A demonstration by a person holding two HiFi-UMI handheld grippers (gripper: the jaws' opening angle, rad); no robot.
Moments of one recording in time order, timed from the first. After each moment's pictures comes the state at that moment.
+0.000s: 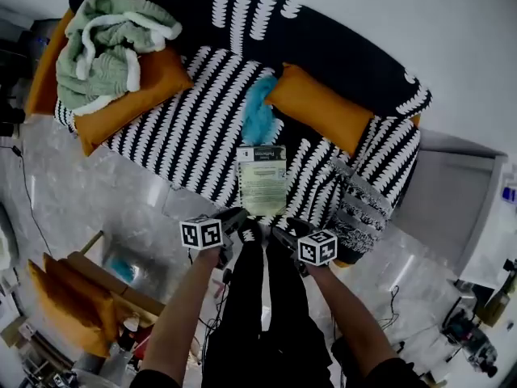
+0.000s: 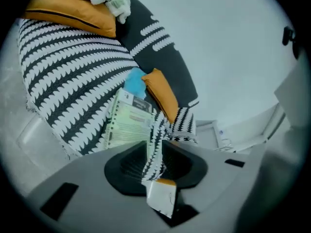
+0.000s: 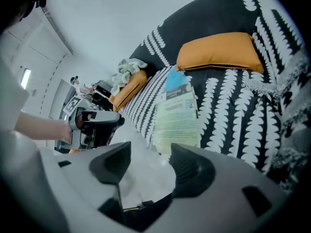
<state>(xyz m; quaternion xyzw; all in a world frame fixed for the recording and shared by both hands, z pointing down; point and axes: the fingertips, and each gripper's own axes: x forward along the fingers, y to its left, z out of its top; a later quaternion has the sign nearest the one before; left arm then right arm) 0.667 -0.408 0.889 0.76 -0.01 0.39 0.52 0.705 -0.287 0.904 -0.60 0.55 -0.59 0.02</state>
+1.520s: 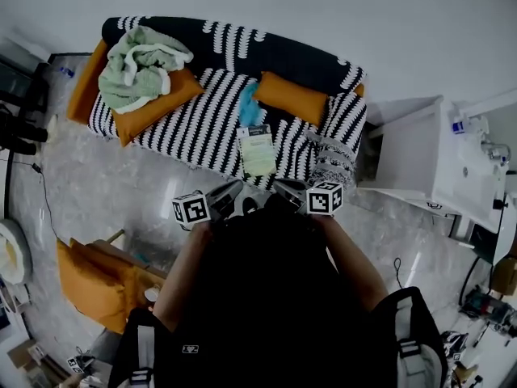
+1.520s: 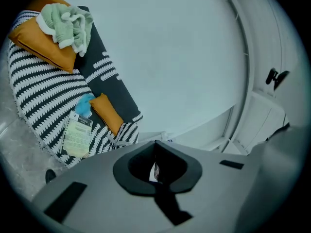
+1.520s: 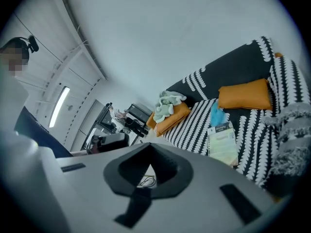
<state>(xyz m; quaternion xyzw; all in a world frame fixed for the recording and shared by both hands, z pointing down) 0.596 -0.356 0.565 0.82 0.10 0.21 0.52 0.653 -0.271 0.589 -0.59 0.64 -0.47 0.16</state>
